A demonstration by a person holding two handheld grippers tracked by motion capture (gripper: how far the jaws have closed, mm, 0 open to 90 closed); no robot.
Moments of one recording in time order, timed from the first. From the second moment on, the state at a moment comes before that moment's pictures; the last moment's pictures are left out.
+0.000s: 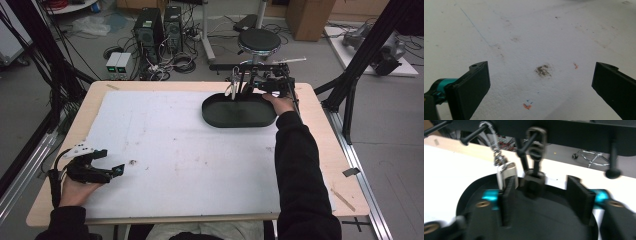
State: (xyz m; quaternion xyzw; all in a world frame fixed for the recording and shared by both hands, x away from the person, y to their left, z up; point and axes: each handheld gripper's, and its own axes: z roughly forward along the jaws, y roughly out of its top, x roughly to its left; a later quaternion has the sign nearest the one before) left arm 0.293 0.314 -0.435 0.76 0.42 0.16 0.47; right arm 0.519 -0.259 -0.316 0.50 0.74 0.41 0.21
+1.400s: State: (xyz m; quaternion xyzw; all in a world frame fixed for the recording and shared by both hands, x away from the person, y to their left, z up) left arm 0.290 0.316 -0.432 0.76 0.42 0.16 0.48; right arm 0.428 -0.280 -0.290 0.44 0.78 0.40 0.23
